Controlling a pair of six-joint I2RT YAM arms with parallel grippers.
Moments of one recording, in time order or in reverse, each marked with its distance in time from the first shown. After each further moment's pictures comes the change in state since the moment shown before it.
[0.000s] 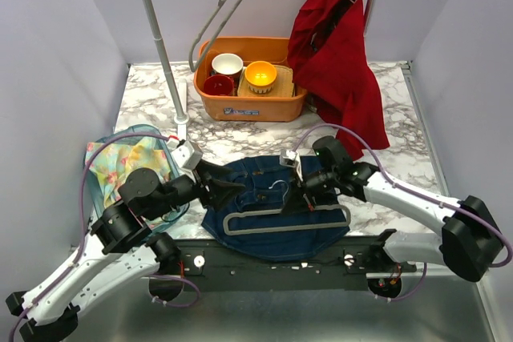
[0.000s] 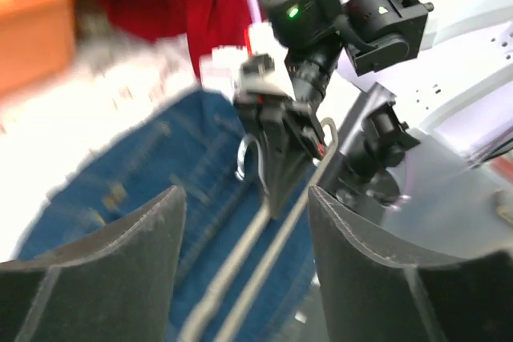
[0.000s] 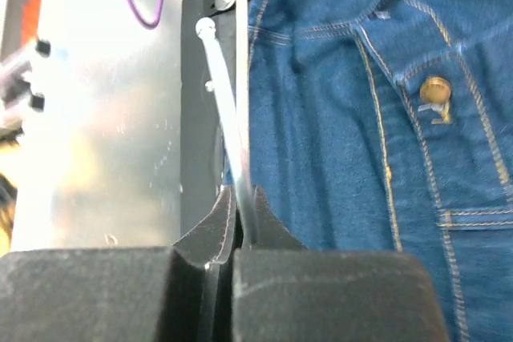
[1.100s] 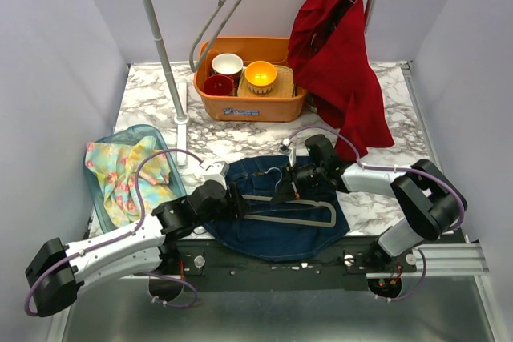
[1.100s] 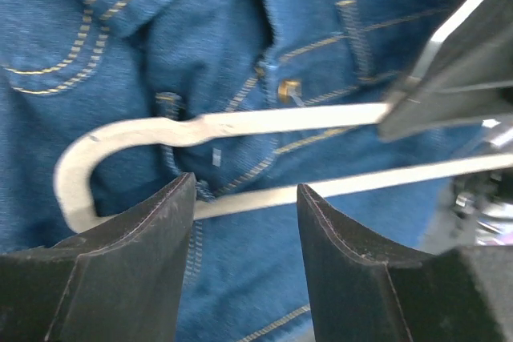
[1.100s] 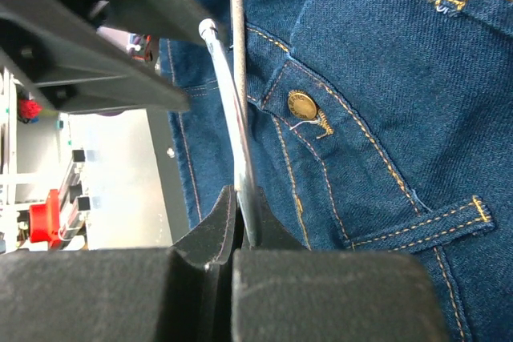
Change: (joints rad) left arm -0.133 0.284 -0.423 0.106 -0.368 -0.573; right arm -0.077 0.340 -0.070 0.454 0.044 0.399
